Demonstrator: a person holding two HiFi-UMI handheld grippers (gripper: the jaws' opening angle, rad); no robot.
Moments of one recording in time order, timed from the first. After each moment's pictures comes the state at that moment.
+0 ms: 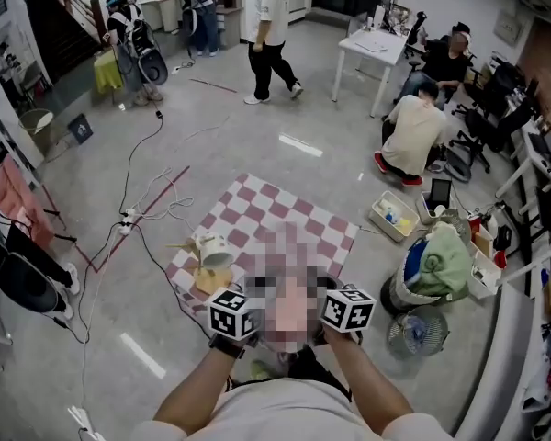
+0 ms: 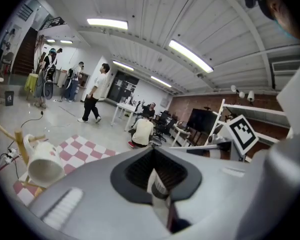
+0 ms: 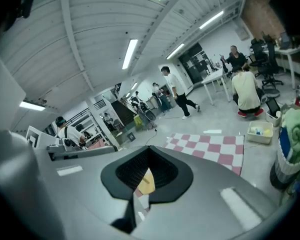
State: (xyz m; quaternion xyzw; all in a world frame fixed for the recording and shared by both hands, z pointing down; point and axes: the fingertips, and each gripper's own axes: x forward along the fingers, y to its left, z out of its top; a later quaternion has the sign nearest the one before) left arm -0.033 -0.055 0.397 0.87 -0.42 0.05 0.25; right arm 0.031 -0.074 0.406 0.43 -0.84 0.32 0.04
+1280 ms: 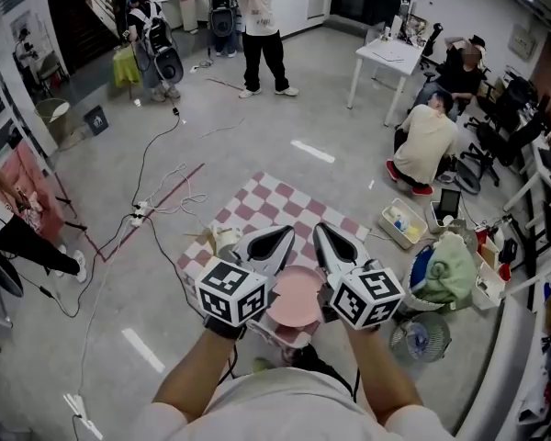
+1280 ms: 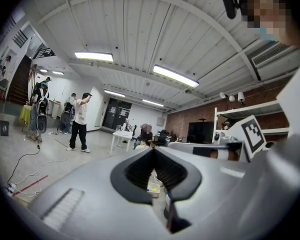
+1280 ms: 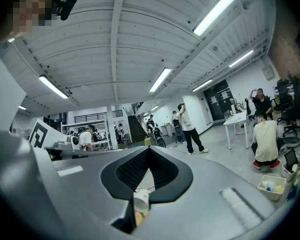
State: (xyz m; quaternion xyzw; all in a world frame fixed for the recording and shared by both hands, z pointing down) left arm -0.056 -0.058 0.238 0.89 -0.44 -0.03 0.10; right arm -0.001 -0.068 0.221 0.40 -0.91 0.11 -0.04
